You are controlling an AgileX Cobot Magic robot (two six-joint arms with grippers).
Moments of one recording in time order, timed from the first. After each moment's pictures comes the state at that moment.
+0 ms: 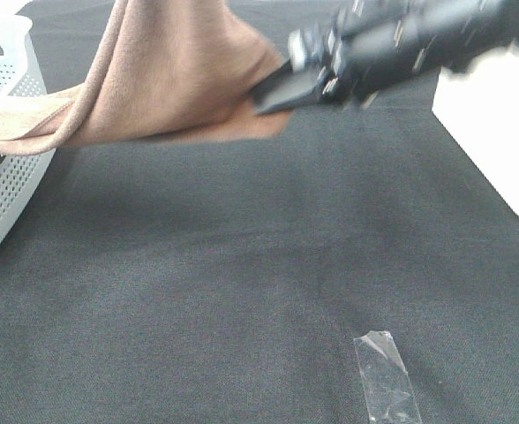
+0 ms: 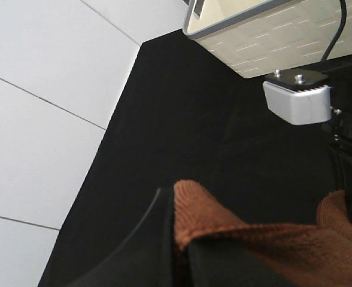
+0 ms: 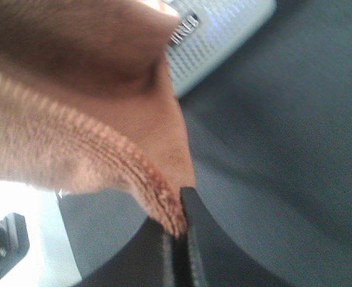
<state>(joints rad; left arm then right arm) -0.73 1.47 -1.68 0.16 0.69 0.66 0.34 1.65 -1.13 1.12 0.79 -1.03</state>
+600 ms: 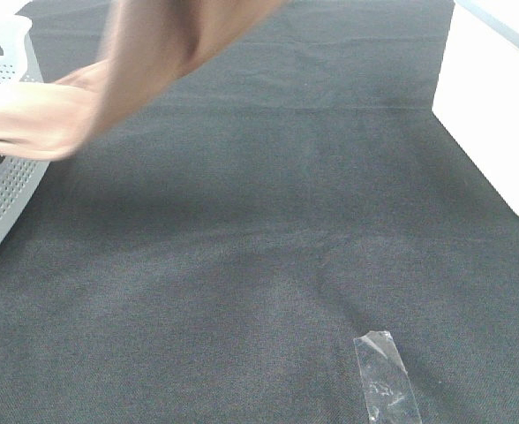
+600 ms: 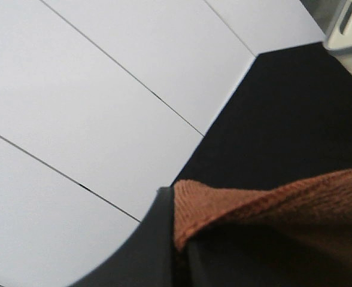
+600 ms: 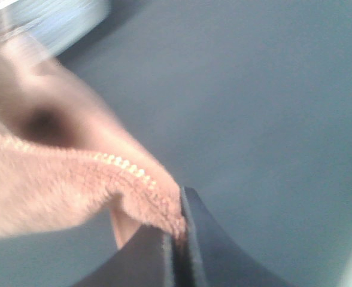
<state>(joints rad) -0.63 1.54 -1.68 0.57 0.39 0.22 0.34 1.70 -1.92 0.20 1.05 -0.45</state>
